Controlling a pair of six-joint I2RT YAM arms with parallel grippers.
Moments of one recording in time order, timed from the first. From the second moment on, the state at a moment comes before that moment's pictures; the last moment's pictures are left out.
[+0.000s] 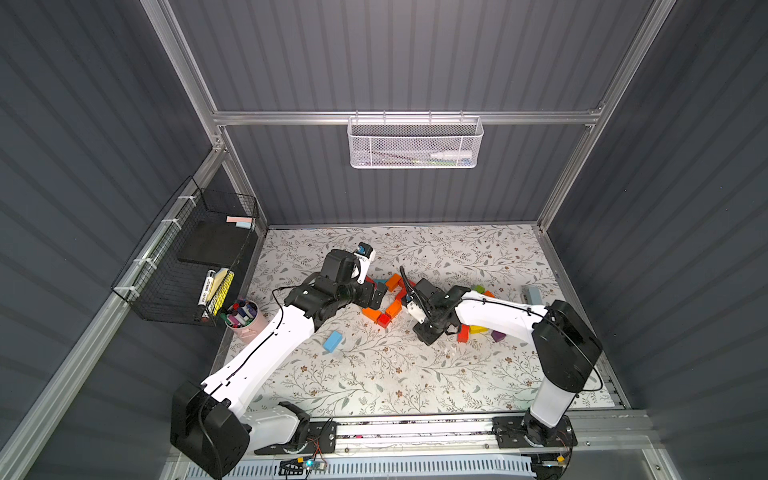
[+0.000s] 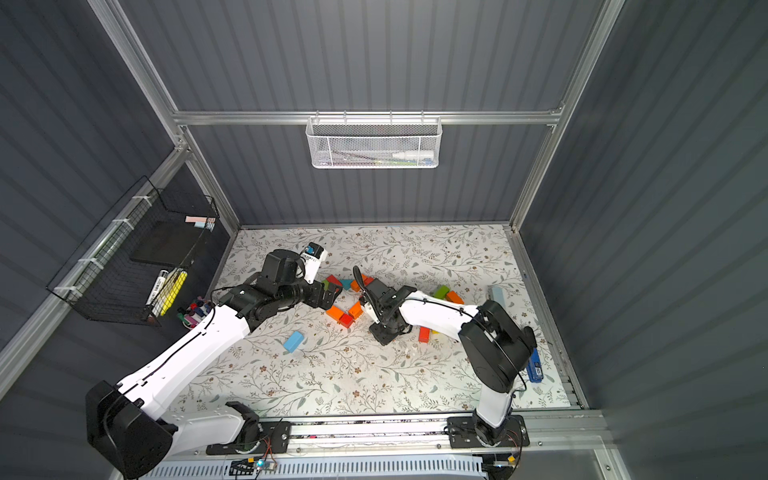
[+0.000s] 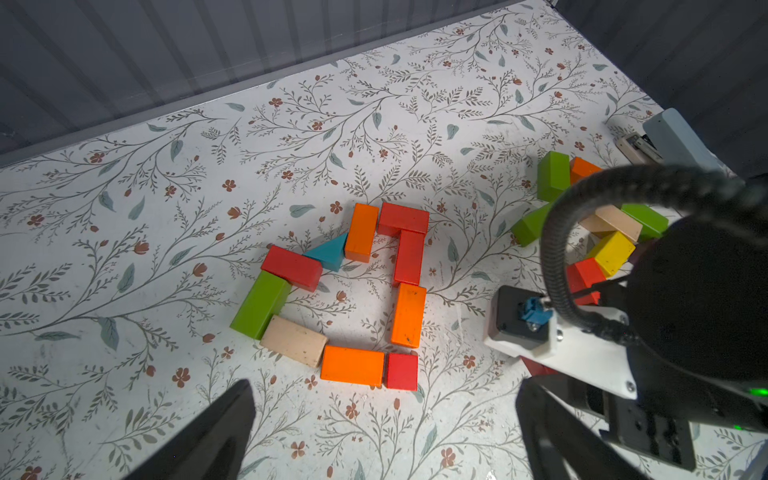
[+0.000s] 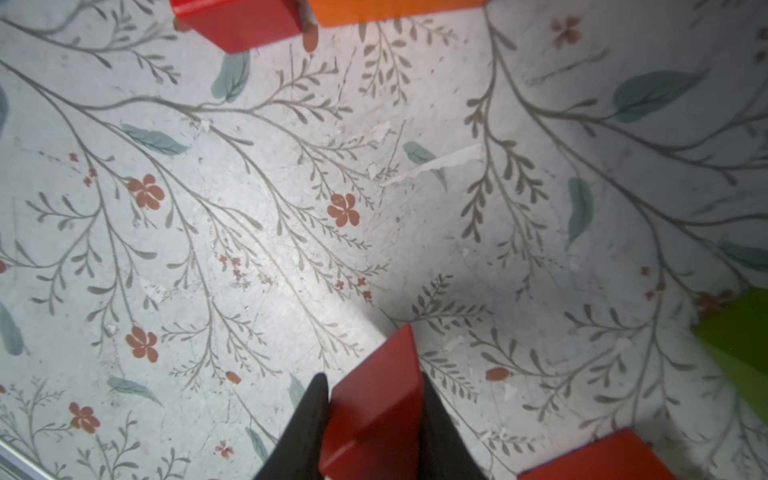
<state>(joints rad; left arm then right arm) -0.48 1.26 1.10 -0.53 0.07 -0.06 0.80 1.79 1.18 -0.73 -0.04 0.01</state>
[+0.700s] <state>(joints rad) -0.48 1.26 1.10 -0.53 0.07 -0.06 0.82 1.69 1.10 -0.74 0.05 0.05</state>
